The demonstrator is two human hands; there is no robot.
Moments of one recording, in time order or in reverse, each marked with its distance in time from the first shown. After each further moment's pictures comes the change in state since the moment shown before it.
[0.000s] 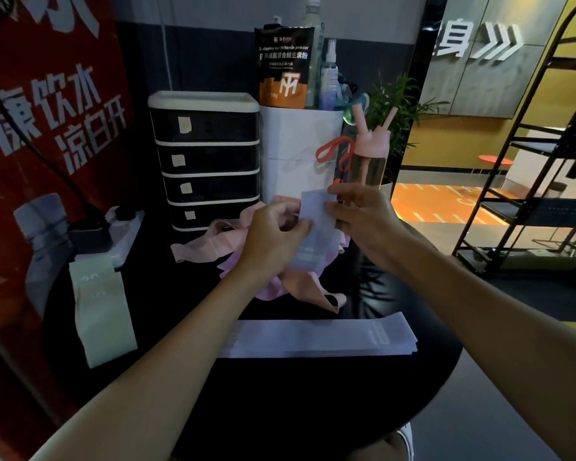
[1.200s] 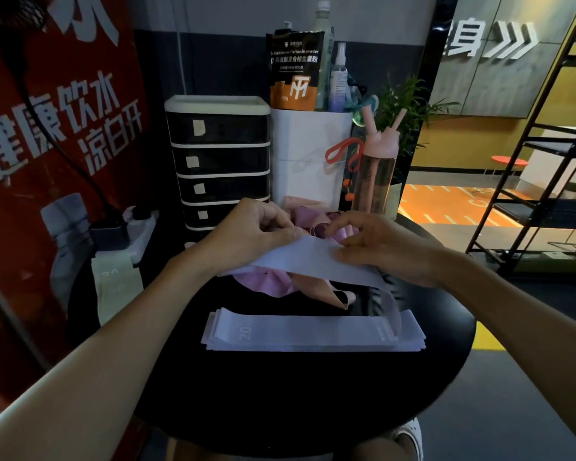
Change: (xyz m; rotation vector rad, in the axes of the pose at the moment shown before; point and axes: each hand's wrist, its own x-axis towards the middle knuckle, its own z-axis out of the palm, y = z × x) left_hand -0.005 0.018 -0.067 0.215 -0.341 0.054; right_hand -0.050 -0.023 -0.022 -0.437 -0.570 0.018
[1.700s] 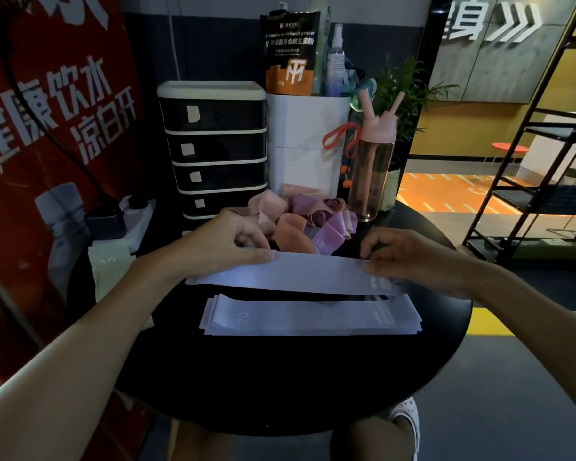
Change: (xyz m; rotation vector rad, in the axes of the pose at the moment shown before) left_hand -0.025 -0.020 -0.018 0.236 -0.181 -0.100; right_hand -0.036 0.038 -0.014 0.025 -0.022 0.132
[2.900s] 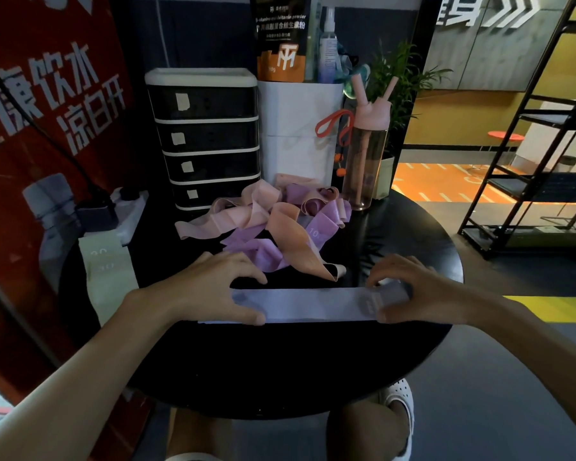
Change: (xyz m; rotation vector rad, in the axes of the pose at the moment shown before) left_hand -0.033 -0.031 0.035 0.477 -0.270 -0.058; right_hand -0.029 0.077 0.001 -0.608 -0.028 -0.030
